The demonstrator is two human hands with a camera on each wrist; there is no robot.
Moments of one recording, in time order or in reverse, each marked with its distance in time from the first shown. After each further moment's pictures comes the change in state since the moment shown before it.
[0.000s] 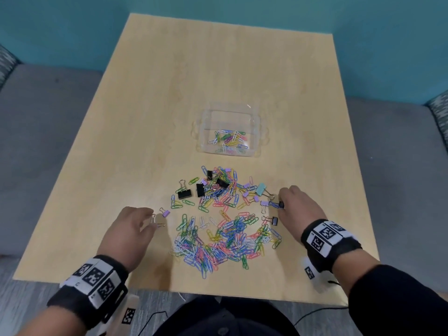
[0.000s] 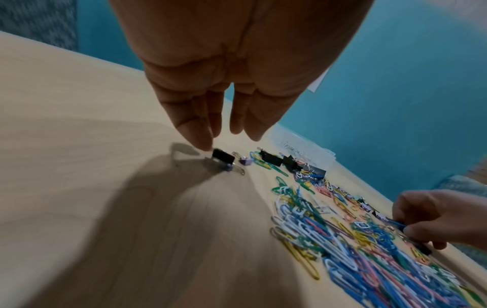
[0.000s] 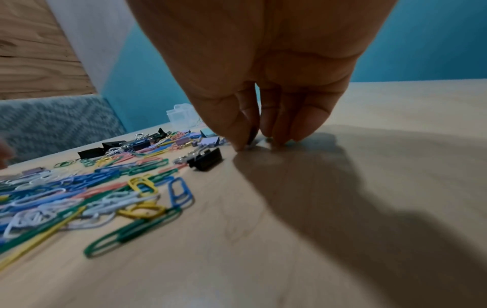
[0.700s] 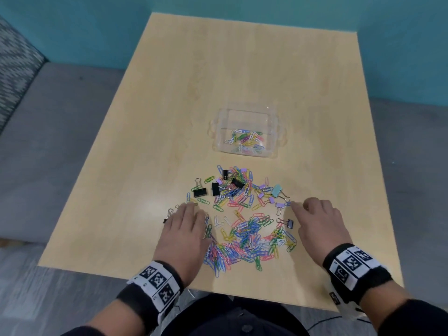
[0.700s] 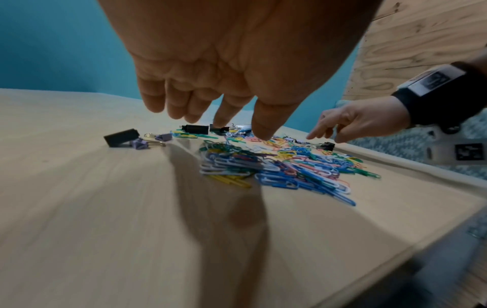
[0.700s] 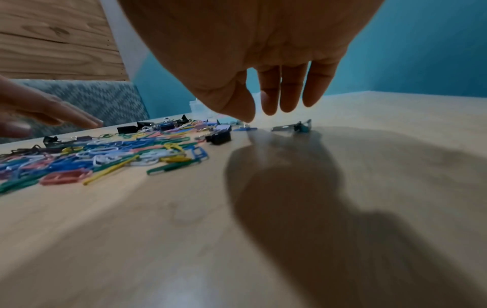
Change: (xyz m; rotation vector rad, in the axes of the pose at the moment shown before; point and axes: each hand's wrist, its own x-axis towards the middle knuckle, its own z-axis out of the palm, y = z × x) left_hand -0.024 0.045 0.043 0.499 -0.142 0.353; right_hand -0.028 0.008 0.019 -0.206 0.173 -0.143
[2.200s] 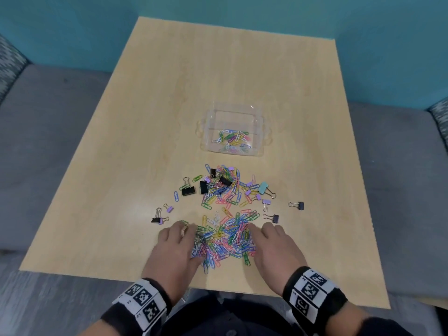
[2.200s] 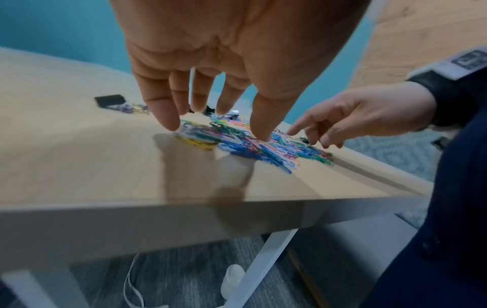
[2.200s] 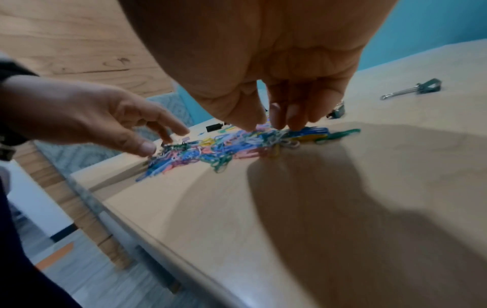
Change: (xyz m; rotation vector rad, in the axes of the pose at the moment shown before) left_hand -0.033 0.013 0.011 -0.221 0.037 -0.012; right_hand -0.046 -0.072 0.003 0.164 -0.120 -0.076
